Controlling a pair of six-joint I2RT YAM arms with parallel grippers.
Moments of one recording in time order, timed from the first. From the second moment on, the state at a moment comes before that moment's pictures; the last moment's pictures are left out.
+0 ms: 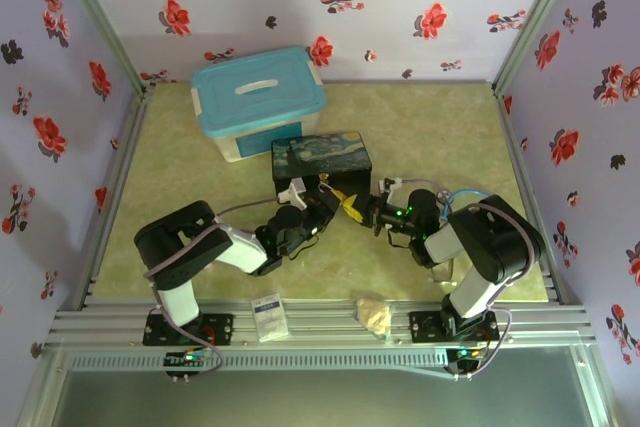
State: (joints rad) left arm -1.02 1.78 0.54 1.11 -0.20 -1.45; right arm 0.45 1.66 0.27 1.25 -0.77 1.55
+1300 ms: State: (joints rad) left arm -1.04 1.79 0.52 1.13 -0.10 -1.45; right arm 0.45 1.52 0.12 1.22 -0.67 1.48
